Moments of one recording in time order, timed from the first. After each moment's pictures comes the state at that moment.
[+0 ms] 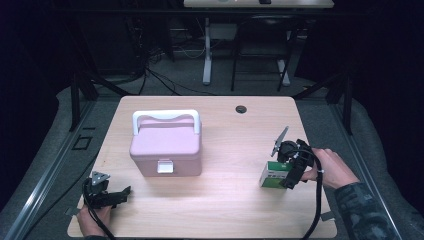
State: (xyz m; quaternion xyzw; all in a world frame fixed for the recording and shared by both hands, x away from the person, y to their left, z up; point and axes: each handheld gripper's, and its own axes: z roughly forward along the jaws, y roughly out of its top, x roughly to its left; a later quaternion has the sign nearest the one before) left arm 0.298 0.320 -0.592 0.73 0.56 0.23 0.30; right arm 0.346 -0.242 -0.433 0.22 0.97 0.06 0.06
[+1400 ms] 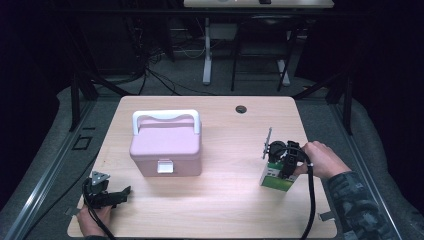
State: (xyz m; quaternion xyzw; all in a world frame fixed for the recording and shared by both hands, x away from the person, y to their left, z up) left arm 0.298 0.320 -0.592 0.73 0.56 0.23 0.30; right arm 0.363 -0.221 -0.445 0.17 0.98 -0.01 0.04
